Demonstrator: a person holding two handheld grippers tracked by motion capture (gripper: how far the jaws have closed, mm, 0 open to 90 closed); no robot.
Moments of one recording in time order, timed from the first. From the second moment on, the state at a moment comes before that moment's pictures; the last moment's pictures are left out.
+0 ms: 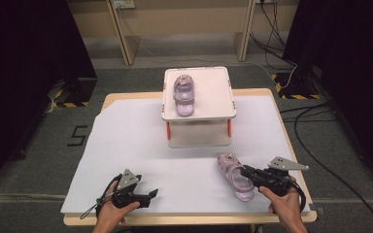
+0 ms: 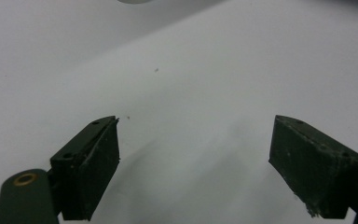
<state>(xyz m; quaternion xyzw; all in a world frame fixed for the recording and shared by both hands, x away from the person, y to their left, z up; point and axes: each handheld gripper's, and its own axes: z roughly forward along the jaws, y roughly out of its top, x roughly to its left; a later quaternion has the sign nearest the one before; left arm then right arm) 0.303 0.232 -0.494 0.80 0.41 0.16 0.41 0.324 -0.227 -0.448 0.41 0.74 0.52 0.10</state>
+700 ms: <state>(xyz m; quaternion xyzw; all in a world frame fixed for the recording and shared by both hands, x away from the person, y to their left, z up) 0.304 0.232 -0.493 0.80 0.41 0.16 0.41 0.328 -0.222 -0.375 0.38 0.72 0.56 0.12</state>
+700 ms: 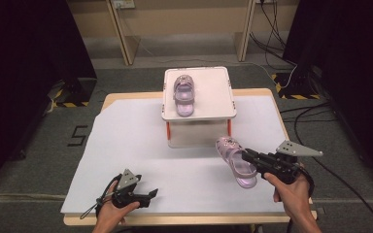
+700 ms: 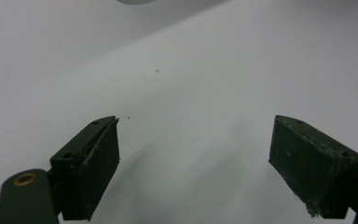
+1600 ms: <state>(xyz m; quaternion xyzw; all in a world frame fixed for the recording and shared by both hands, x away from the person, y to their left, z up) 0.305 0.231 -0.493 0.80 0.40 0.16 0.41 0.384 -0.183 -0.283 0.36 0.72 0.57 0.17</state>
